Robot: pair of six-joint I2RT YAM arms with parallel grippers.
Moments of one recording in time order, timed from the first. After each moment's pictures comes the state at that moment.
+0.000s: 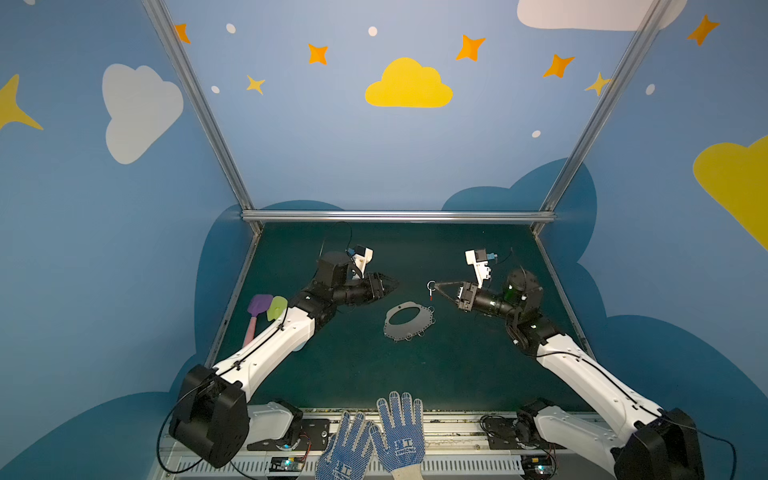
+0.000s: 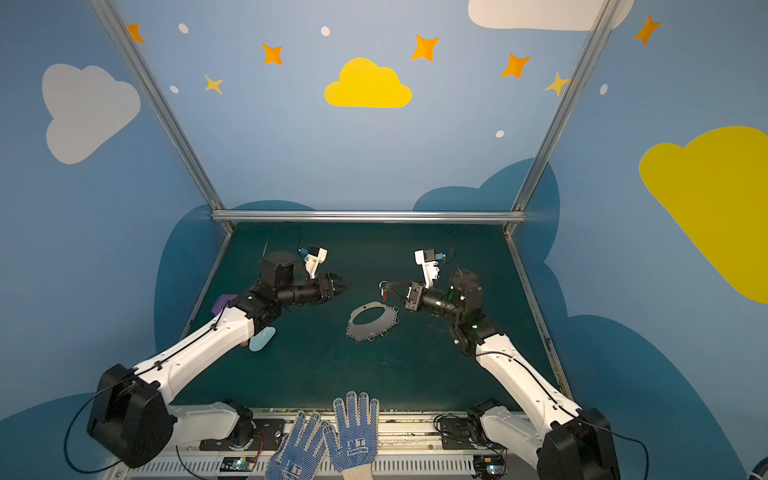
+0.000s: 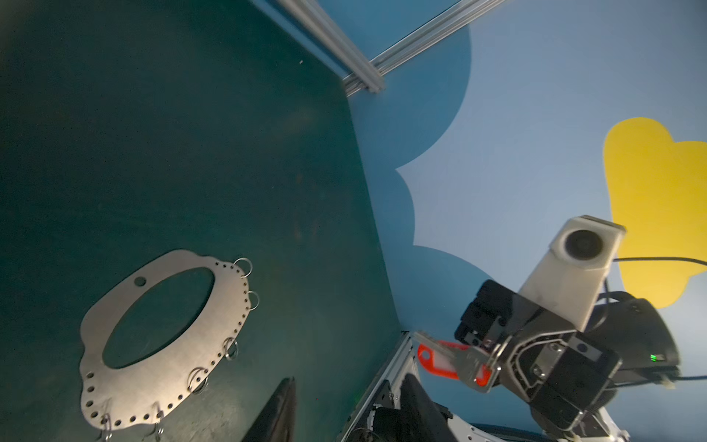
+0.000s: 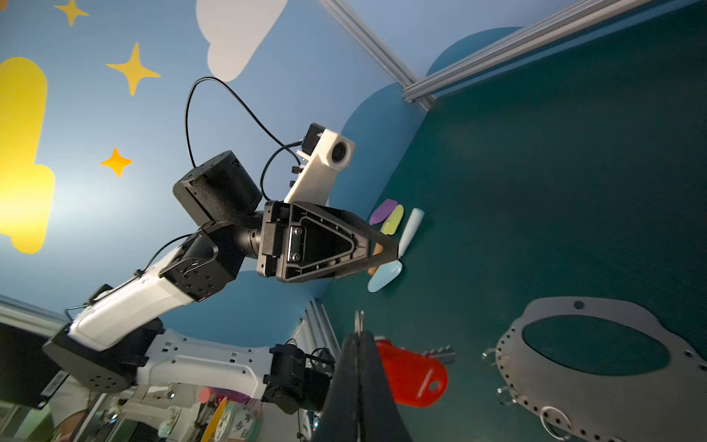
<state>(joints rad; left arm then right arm) -0.46 1.33 0.92 -0.10 0.61 -0.84 0.43 1.04 0.69 0.19 -0.73 0.75</state>
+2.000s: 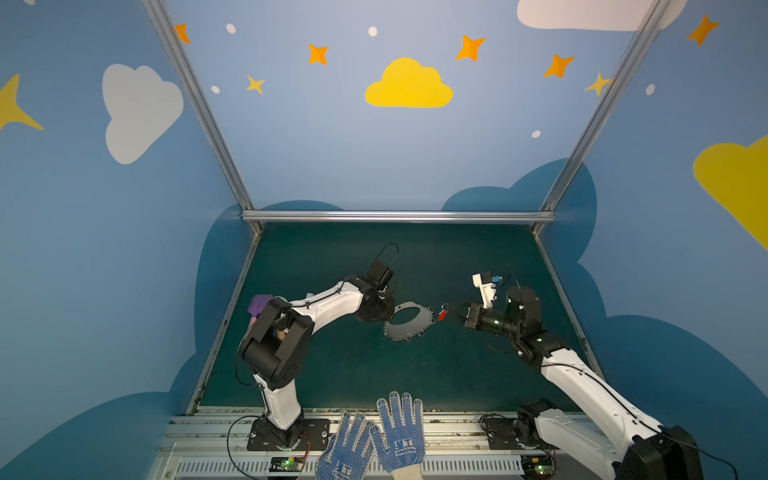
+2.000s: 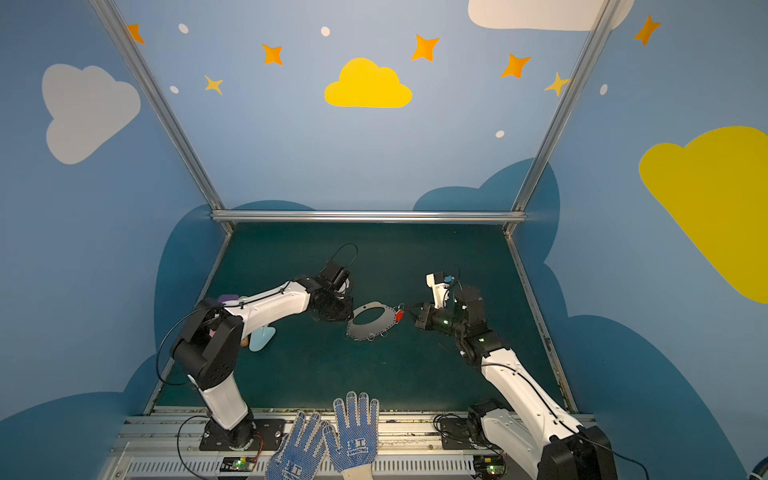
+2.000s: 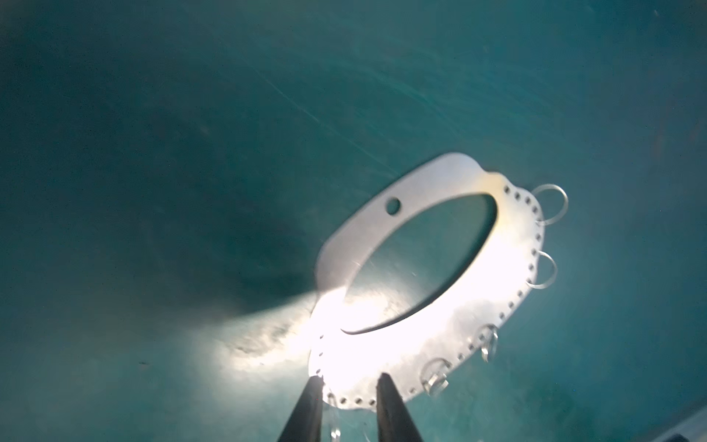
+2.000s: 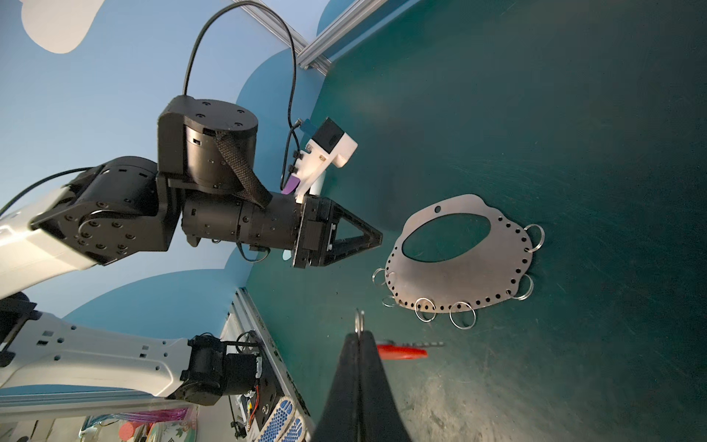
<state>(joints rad) -0.61 1.78 1.19 -0.60 0.19 -0.57 0.36 0.97 0.55 -0.03 -0.63 0.61</state>
